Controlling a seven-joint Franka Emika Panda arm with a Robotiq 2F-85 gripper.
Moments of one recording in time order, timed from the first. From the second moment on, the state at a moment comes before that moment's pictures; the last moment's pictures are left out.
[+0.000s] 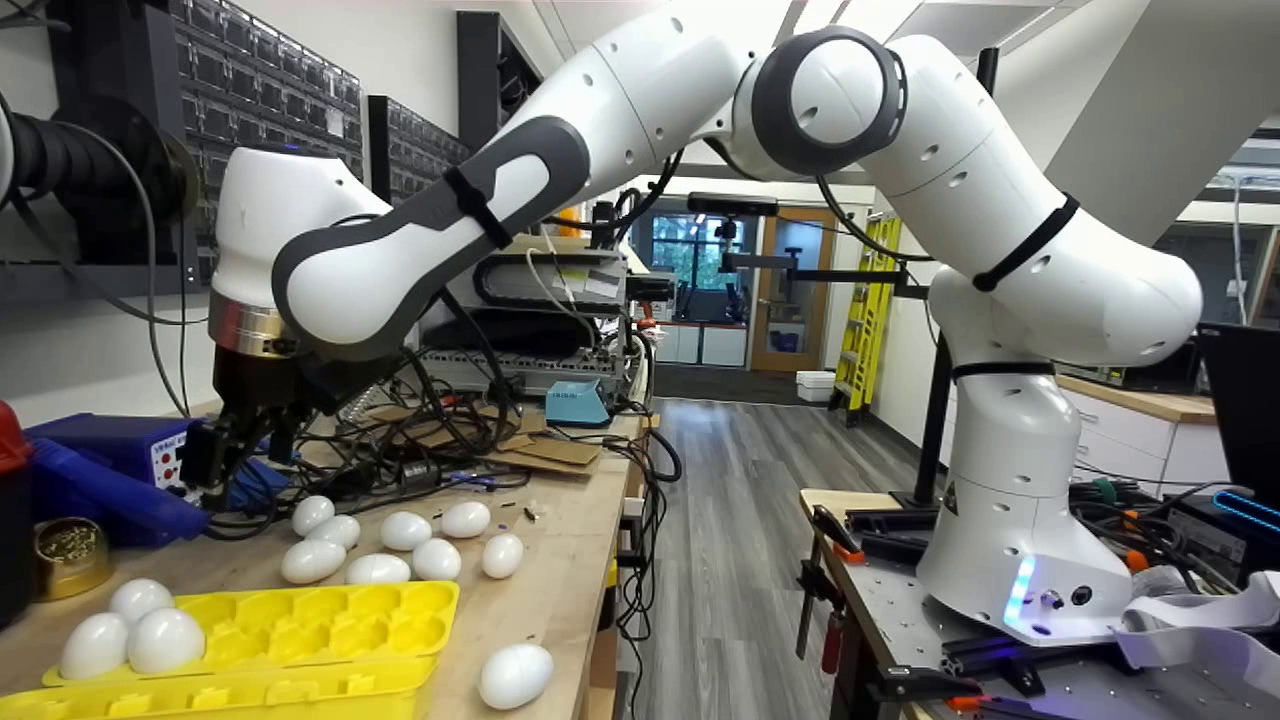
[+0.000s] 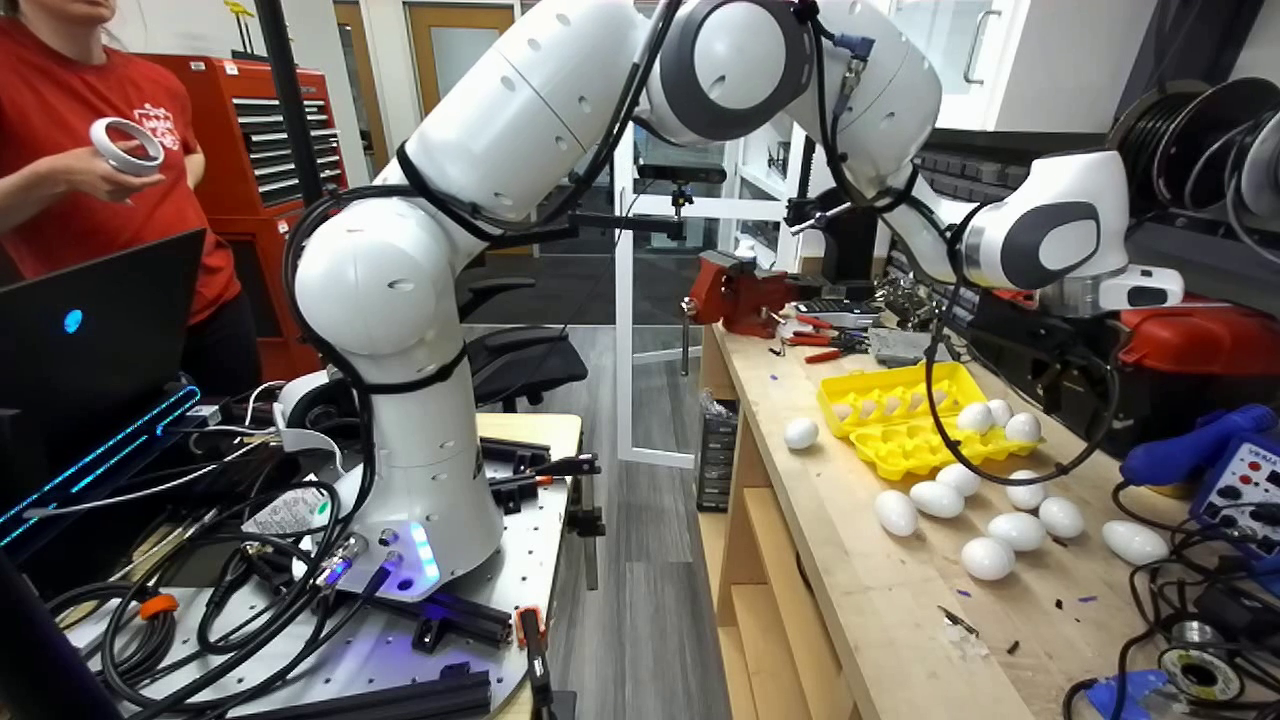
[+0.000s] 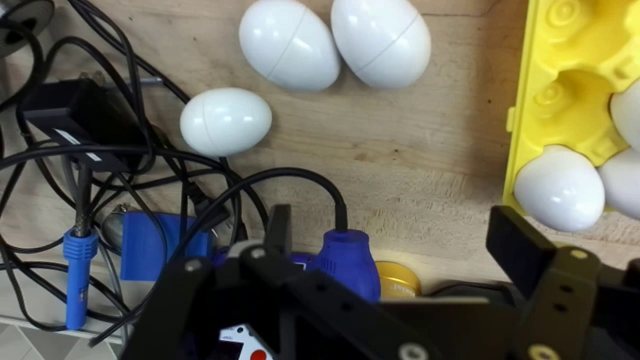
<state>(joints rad) 0.23 0.81 -0.13 -1.36 -0.14 2.48 0.17</state>
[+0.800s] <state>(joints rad) 0.20 0.69 -0.05 -1.48 -0.13 2.36 0.16</state>
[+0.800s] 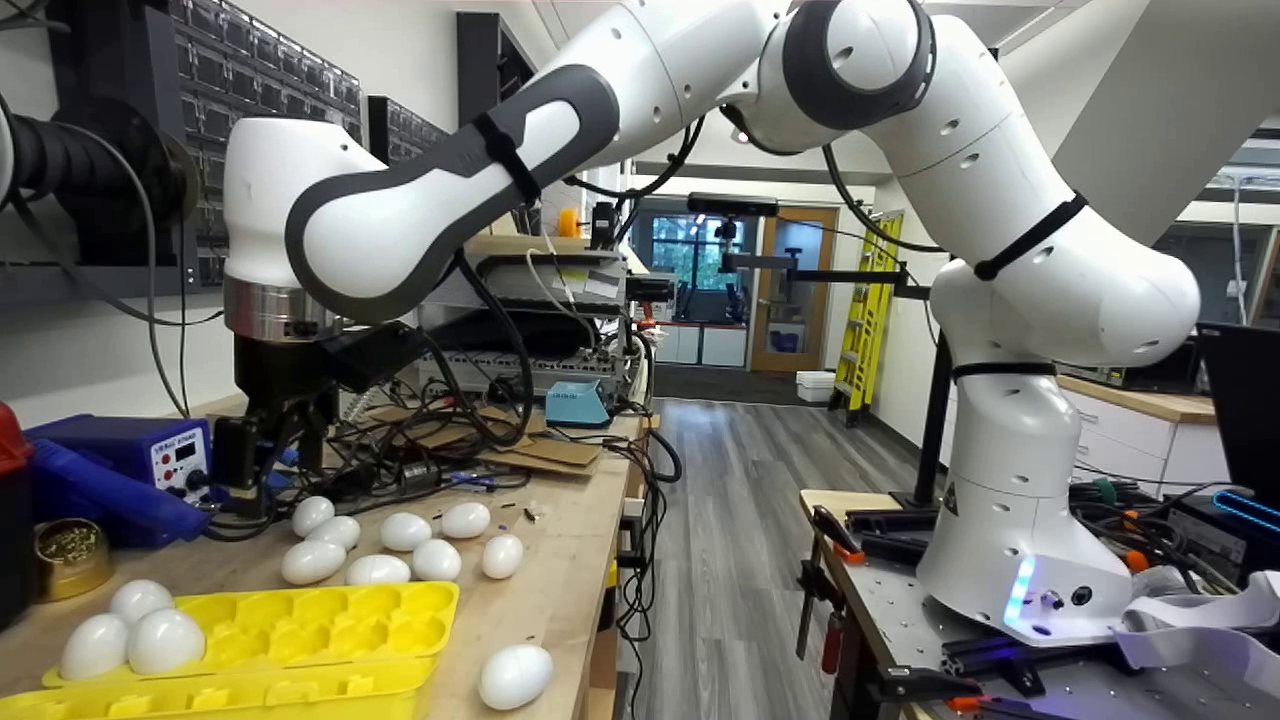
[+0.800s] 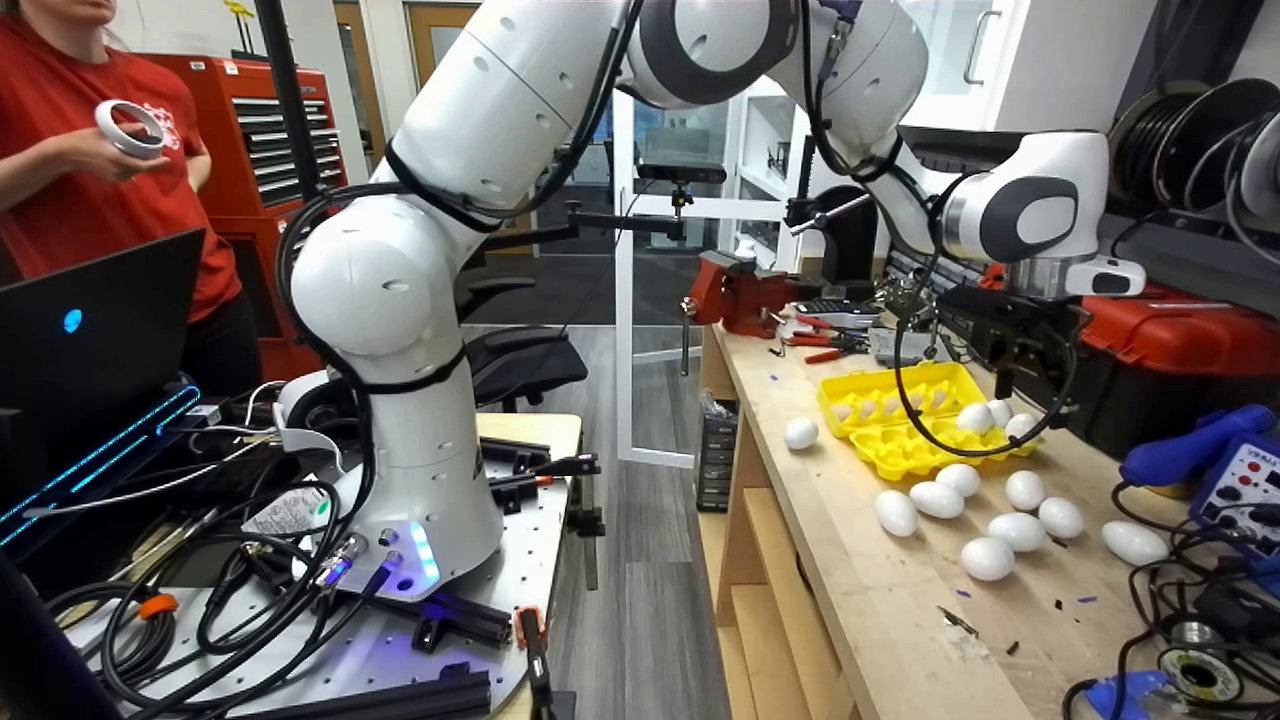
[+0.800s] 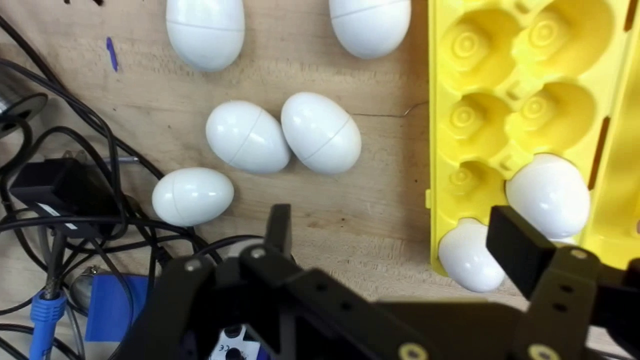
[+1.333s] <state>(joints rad) 0.19 0.64 0.01 -1.53 -0.12 2.34 0.15</state>
